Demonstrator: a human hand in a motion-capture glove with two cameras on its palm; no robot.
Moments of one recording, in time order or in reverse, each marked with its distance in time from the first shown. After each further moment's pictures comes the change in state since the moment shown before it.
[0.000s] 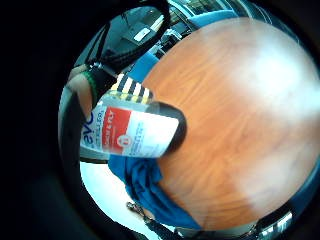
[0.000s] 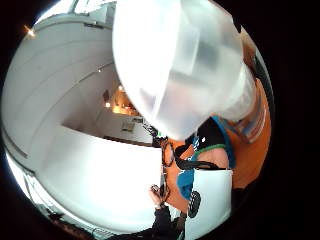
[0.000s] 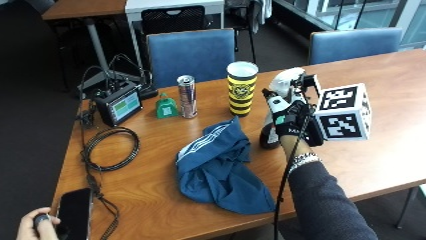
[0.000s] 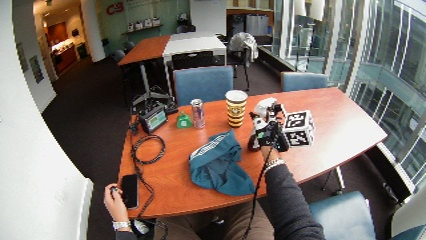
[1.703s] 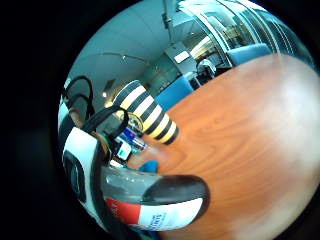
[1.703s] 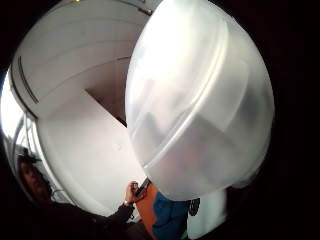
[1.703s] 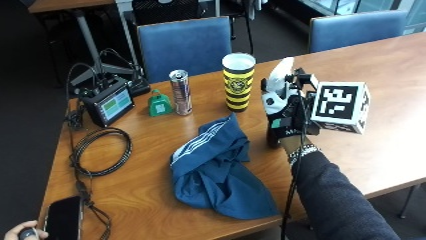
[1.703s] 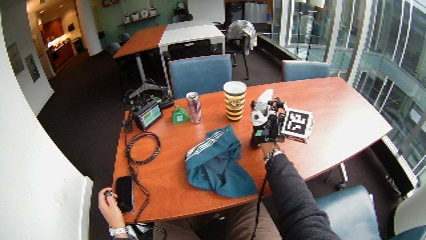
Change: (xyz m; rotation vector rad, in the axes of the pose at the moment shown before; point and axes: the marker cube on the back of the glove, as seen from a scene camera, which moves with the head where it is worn) arm -0.040 -0.006 -0.006 0.163 -0.128 -0.551
